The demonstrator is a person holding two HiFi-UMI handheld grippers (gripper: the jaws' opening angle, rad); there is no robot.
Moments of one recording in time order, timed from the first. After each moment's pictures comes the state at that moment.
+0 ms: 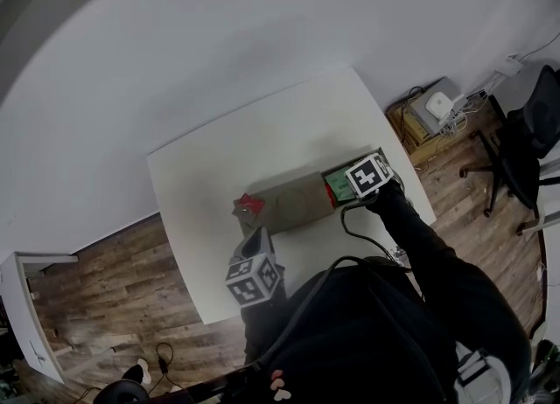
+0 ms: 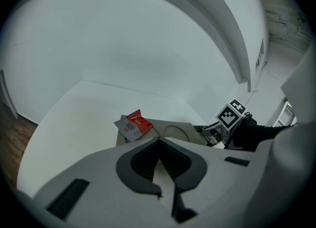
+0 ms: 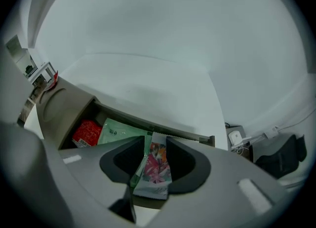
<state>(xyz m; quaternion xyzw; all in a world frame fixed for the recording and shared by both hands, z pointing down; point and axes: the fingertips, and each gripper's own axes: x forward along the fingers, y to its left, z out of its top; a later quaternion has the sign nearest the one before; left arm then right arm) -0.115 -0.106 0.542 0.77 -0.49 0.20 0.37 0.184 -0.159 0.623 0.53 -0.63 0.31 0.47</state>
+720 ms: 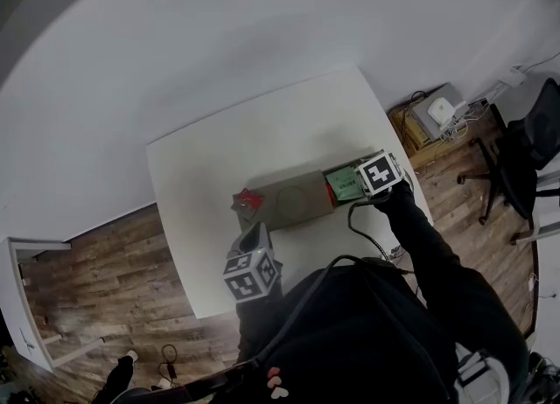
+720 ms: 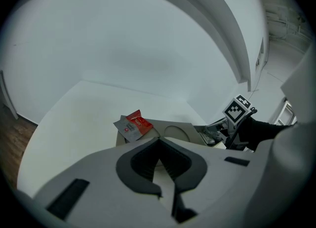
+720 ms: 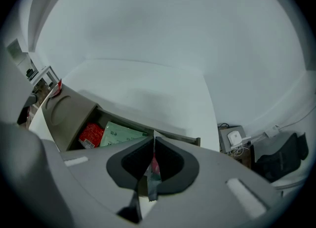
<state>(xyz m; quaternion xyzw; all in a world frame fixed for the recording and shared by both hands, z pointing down) -0.115 -0.108 0.545 0.77 -0.49 0.20 0.37 0.199 -0.161 0.601 0.54 -0.63 0.31 0.46</state>
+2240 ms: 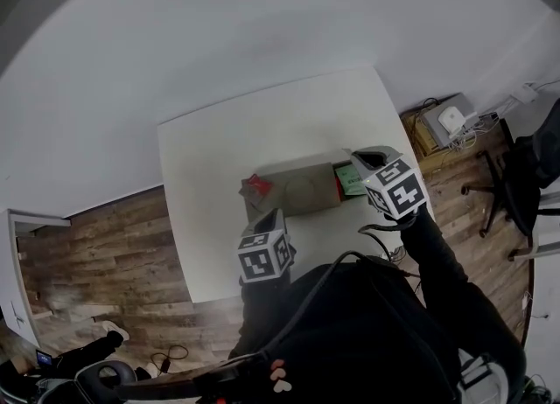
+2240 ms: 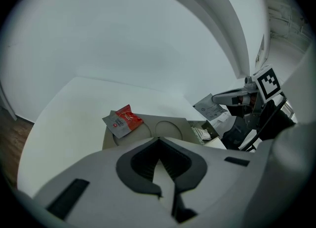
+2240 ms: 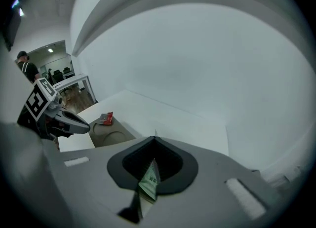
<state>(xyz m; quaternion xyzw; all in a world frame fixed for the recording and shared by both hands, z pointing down) -0.094 -0.101 0.546 0.77 -0.46 0.23 0.38 0.099 -0.163 0.478 0.46 -0.79 0.18 0.36</state>
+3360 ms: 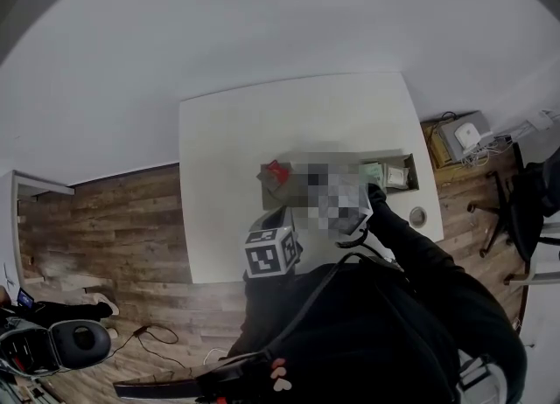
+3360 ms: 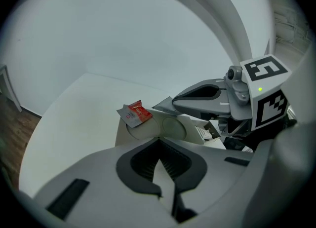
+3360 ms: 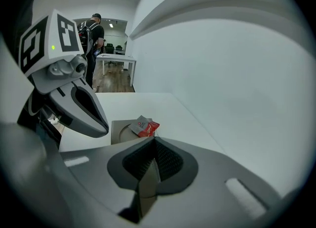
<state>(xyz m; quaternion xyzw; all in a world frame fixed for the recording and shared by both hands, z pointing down) -0.117 -0.082 0.548 0.75 -0.48 0.21 0.40 -0.079 -0.145 0.520 0.25 -0.87 -0.03 0.43</state>
